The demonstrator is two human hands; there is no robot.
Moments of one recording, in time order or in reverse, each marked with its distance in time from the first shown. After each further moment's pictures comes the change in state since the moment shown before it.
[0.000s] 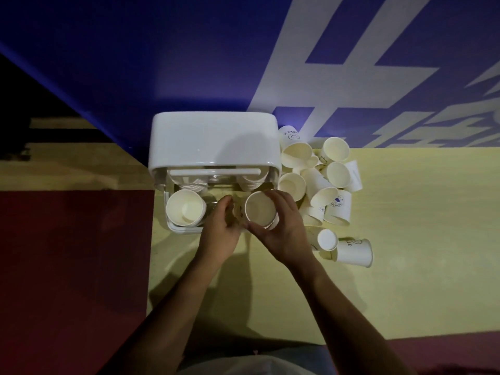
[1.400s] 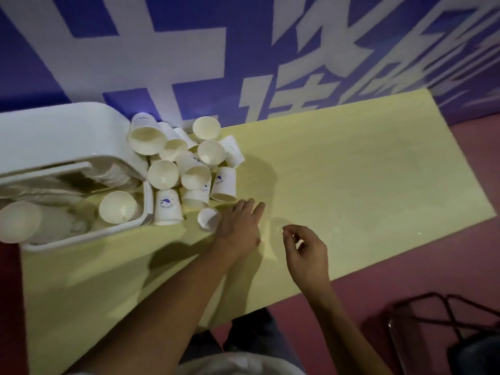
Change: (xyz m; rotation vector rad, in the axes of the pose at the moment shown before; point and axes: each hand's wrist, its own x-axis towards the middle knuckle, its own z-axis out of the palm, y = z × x) left_hand -0.055 0.082 0.284 1.214 -0.483 0.627; right_hand -0.170 0.138 -0.217 -0.033 0.339 0.511
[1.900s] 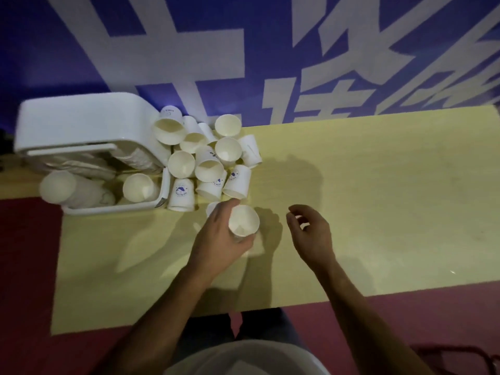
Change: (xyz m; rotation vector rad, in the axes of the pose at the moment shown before) left_hand -0.073 0.016 -0.020 -0.712 0.487 -0.411; right_hand 0.079 0.012 -0.013 0.058 -0.236 -0.053
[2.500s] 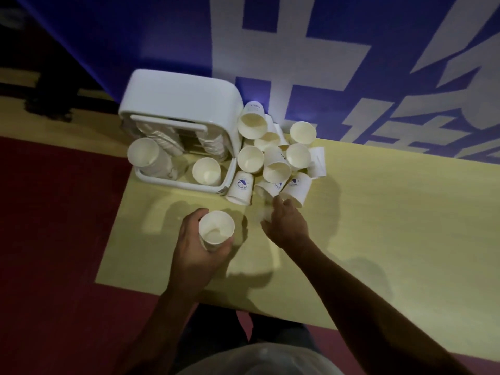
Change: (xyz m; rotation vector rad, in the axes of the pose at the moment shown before) left_hand -0.075 -0.081 -0.087 -0.224 0.430 -0.339; right_hand 0.024 -0.069 0.156 -0.720 -0.479 -0.299
